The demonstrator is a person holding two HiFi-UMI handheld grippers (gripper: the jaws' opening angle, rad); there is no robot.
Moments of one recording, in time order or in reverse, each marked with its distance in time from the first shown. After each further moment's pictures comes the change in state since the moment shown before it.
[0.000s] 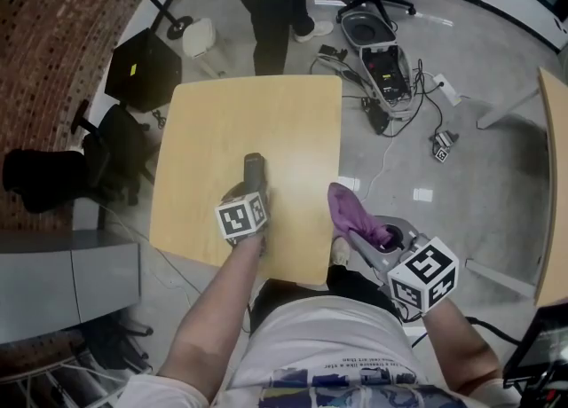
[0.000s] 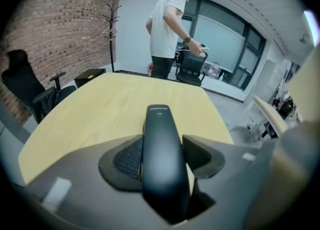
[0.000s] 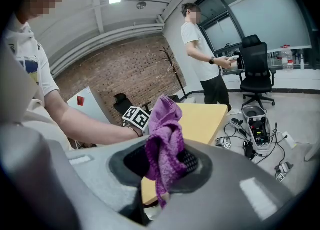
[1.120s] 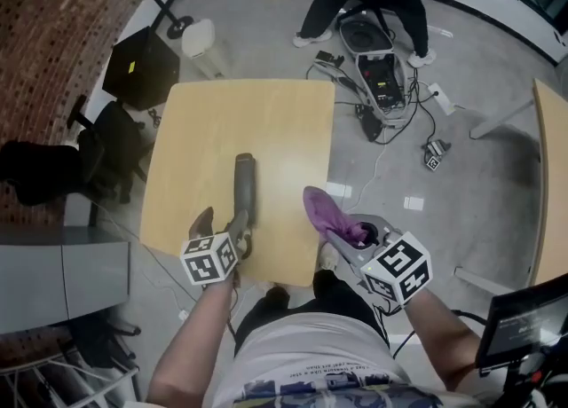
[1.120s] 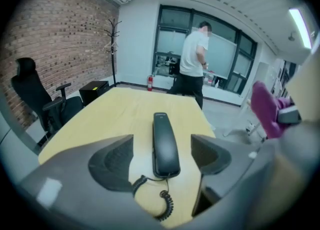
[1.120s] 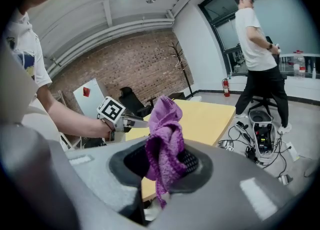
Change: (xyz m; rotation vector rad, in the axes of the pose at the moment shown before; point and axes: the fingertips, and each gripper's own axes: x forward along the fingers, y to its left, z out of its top) left arm -0.091 -0.001 -0.014 0.030 -0.112 -0.013; right arm 0.021 -0.008 -0.010 -0.098 0.043 0.054
